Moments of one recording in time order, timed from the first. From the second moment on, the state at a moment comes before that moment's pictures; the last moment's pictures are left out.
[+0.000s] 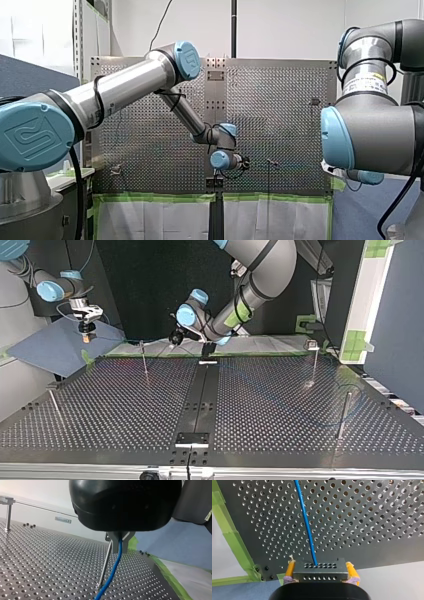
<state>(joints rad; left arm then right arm) -0.67 -2.63 -1.21 -2.64 -1.64 -1.69 1.37 -0.65 1.66 -0.86 0.98 1.75</state>
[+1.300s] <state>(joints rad) -0.66 -2.68 -1.12 -2.70 -1.65 -1.70 1.37 -0.62 1.63 -0.85 1.00 1.75</state>
